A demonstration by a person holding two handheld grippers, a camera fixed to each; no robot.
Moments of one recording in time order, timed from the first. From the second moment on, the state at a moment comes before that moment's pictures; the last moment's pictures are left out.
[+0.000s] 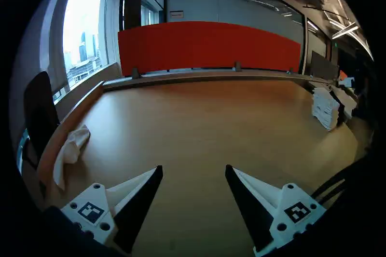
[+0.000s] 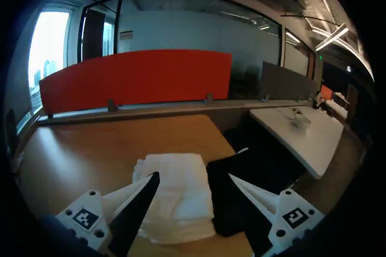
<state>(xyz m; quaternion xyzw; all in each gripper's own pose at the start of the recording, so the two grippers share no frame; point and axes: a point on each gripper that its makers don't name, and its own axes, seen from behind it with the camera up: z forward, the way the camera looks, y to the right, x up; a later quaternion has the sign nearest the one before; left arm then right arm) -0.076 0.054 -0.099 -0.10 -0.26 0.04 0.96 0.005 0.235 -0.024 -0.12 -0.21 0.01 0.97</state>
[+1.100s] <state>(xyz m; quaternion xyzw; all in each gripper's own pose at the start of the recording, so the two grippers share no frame) -0.014 0.051 -0.054 -0.07 -0.18 0.00 0.98 0.072 0.189 -0.001 -0.09 -0.06 0.01 0.99</state>
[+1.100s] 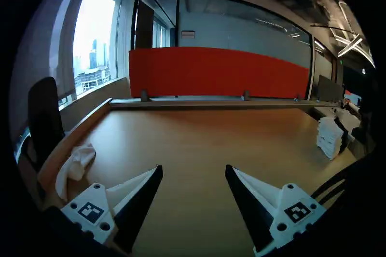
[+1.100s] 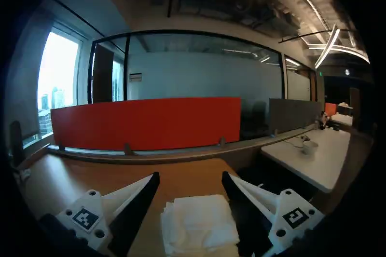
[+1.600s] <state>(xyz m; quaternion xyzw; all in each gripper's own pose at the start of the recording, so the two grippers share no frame) 0.055 0.034 -0.011 -0.04 -0.10 -0.02 0.99 0.090 0.137 0.008 -0.04 -0.05 0.00 1.00</state>
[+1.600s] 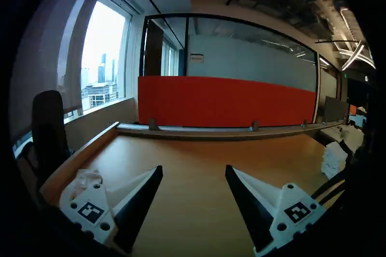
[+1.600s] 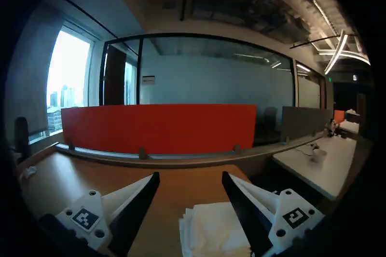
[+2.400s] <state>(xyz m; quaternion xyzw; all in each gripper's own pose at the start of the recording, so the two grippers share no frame) 0.108 0.038 0.030 -0.03 -0.04 -0.02 1.00 0.115 0.023 0.017 0.00 -0.04 0.00 1.00</state>
